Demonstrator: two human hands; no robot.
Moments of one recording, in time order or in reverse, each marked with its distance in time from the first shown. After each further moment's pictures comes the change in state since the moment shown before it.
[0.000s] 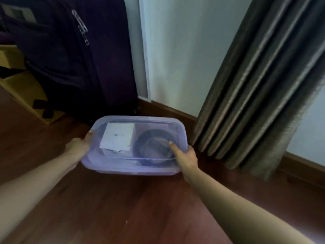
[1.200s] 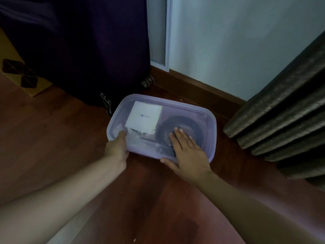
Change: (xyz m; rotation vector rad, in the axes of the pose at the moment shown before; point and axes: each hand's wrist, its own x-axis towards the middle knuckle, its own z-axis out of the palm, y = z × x) left_hand 0.010 -0.003 0.136 -0.830 -0.150 -0.417; right_hand 0.087 0.073 0.085 -1.302 -0.261 -0.918
